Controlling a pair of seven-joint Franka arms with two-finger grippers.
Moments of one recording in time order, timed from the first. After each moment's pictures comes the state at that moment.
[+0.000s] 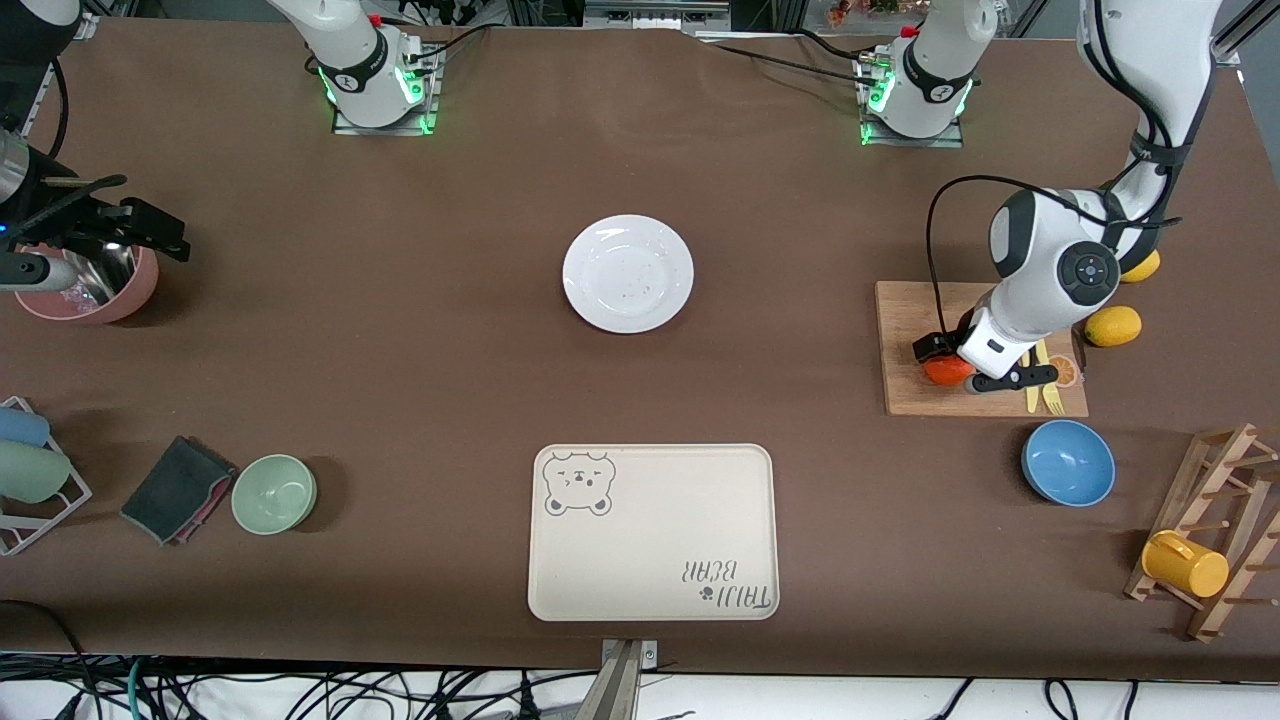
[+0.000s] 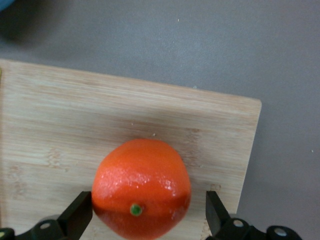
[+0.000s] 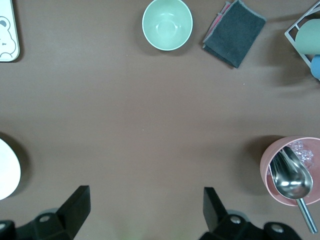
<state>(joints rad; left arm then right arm) 0.04 0.34 -0.08 -2.24 0.01 2.51 -0.20 0.03 0.06 -0.02 -1.57 -0.02 1.55 0.00</state>
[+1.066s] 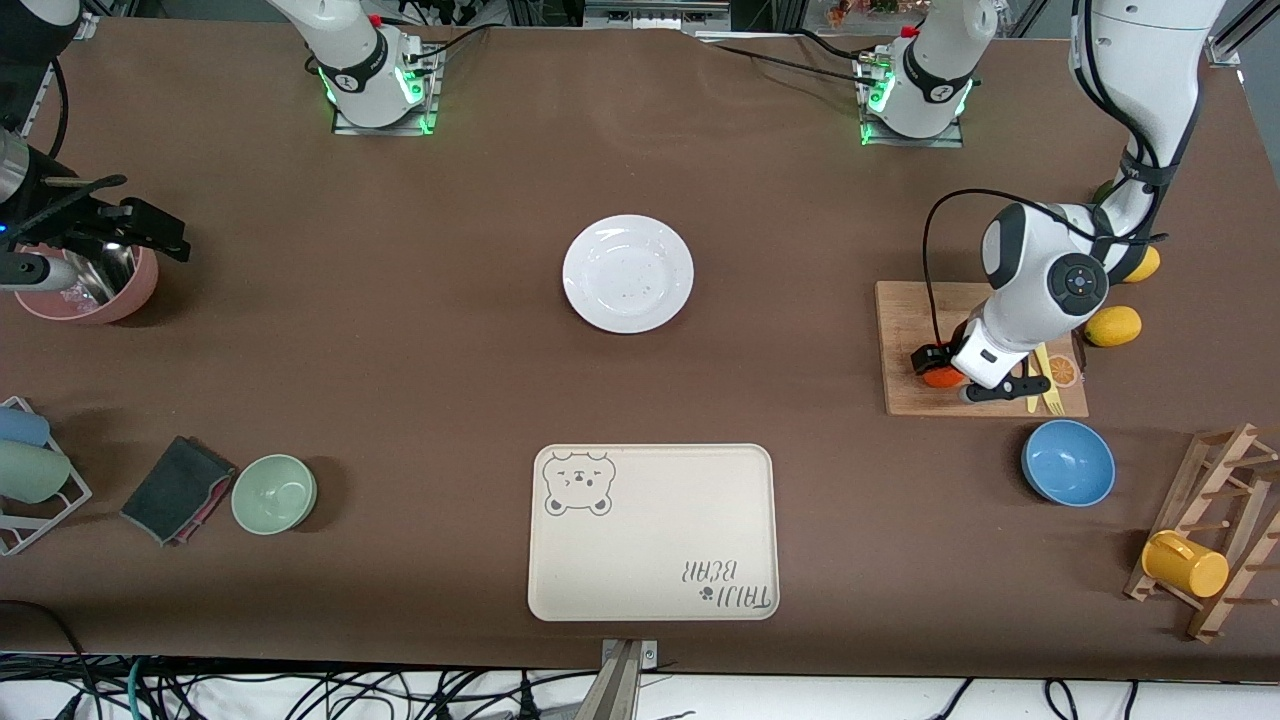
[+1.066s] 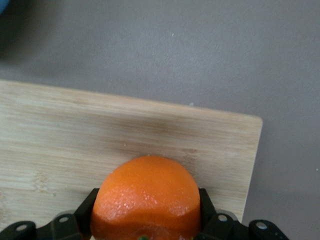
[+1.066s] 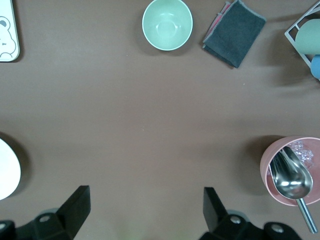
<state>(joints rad) 0.04 0.39 -0.08 -2.21 0.01 2.56 -0.19 0.03 0.06 -0.02 -1.57 -0.02 1.55 0.00</state>
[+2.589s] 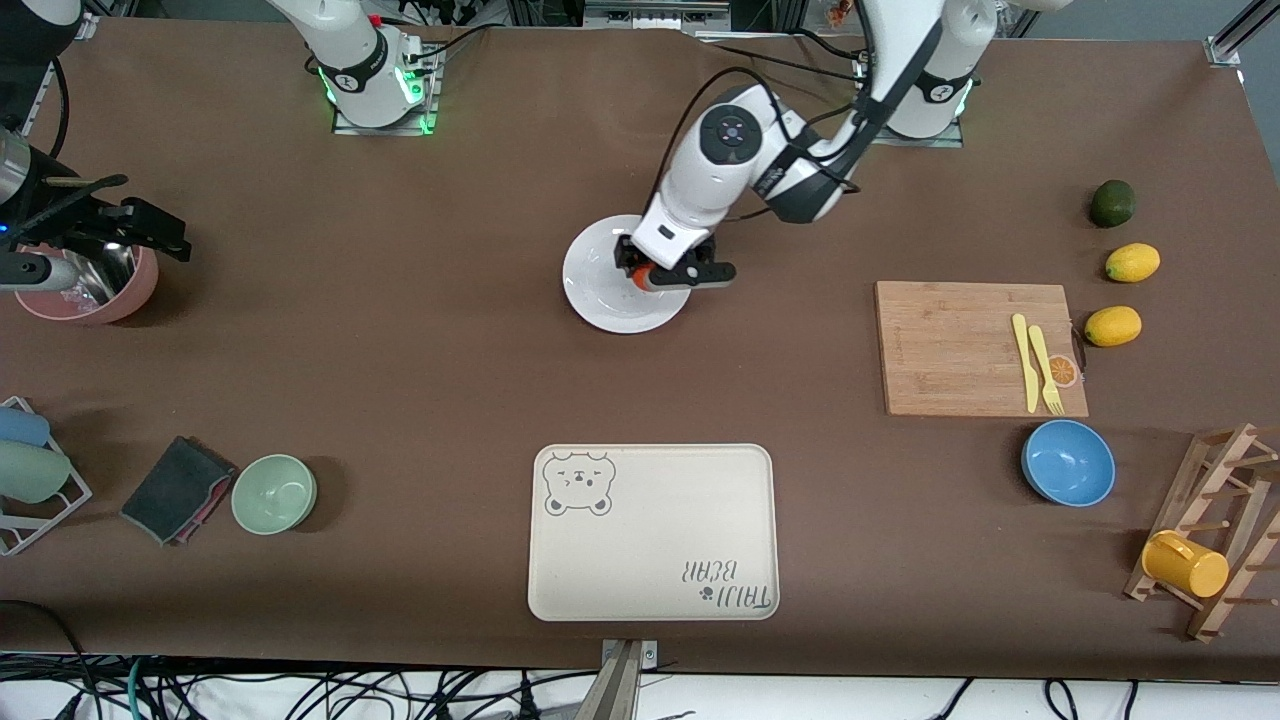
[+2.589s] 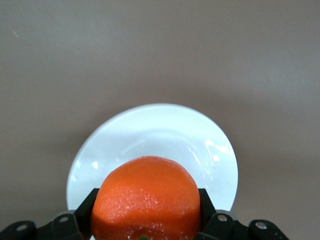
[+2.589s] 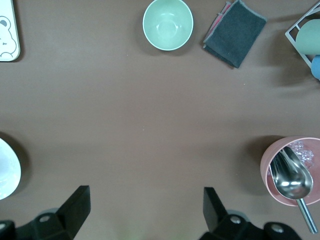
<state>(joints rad) -0.51 0.44 -0.36 -1.96 -0.11 2.52 -0.96 0.03 0.06 -0.02 -1.57 -0.02 1.55 0.00</state>
